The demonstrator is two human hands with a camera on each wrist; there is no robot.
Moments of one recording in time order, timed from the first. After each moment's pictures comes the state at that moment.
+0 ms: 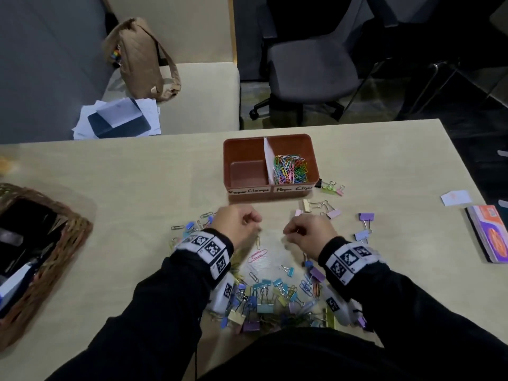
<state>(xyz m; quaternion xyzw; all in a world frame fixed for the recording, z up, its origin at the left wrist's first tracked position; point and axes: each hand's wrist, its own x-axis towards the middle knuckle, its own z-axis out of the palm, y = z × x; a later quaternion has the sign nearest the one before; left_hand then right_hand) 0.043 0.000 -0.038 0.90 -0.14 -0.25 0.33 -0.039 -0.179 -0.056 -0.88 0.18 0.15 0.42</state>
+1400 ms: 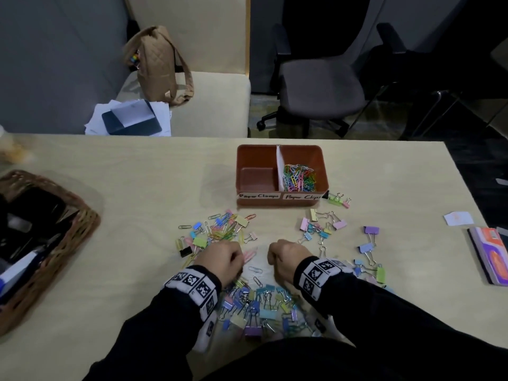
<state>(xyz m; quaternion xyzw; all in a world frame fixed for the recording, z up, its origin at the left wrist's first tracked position) 0.006 0.060 -0.074 0.93 -0.20 -0.22 0.22 -0.036 -0.130 -0.084 -0.93 0.04 0.28 0.23</state>
